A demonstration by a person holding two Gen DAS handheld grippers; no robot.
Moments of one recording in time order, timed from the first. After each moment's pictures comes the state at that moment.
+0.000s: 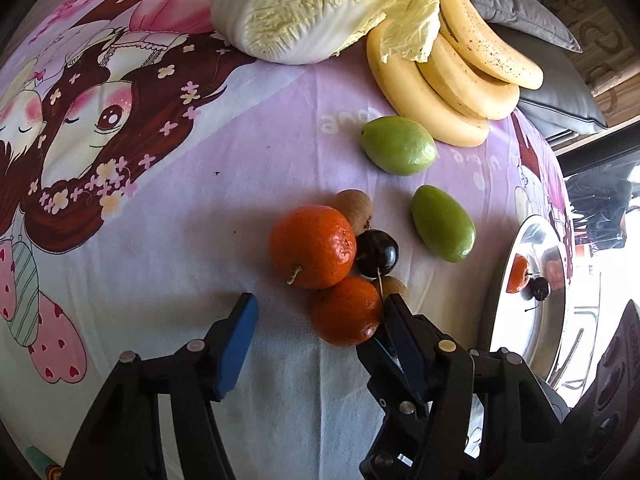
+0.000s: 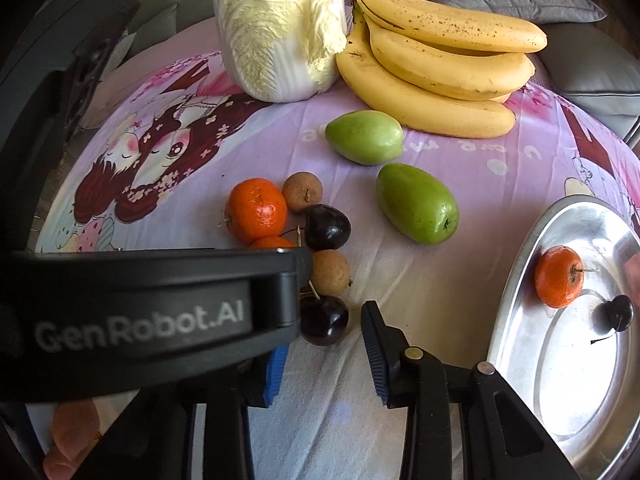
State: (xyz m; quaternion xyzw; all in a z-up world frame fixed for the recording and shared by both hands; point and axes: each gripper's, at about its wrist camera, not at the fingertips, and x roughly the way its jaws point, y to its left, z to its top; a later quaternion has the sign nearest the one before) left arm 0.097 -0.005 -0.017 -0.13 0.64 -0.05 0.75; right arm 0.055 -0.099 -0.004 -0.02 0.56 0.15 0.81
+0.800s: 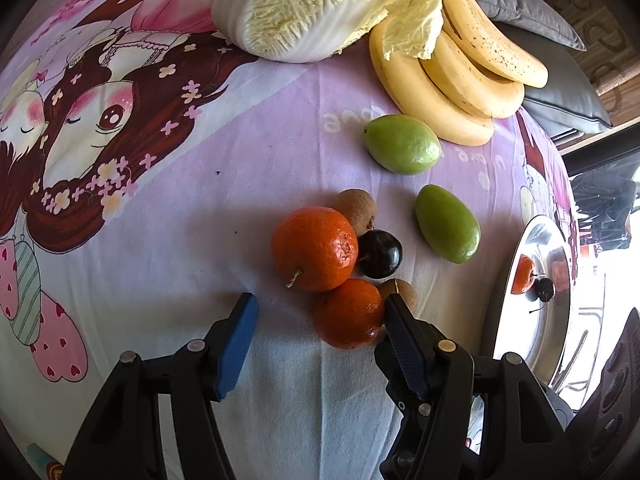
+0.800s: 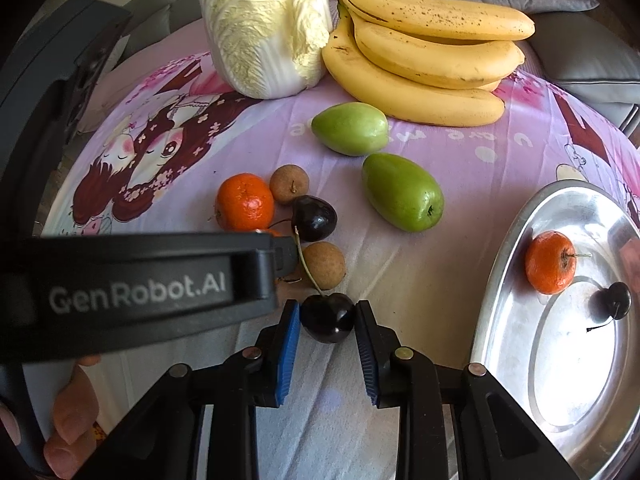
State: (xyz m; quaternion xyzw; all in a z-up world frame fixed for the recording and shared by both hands) left arm 0.098 0.003 -0.020 -0.13 0.64 -0.05 0.75; right arm 0.052 -0.108 -0.001 -0.01 0.57 0.15 0.81
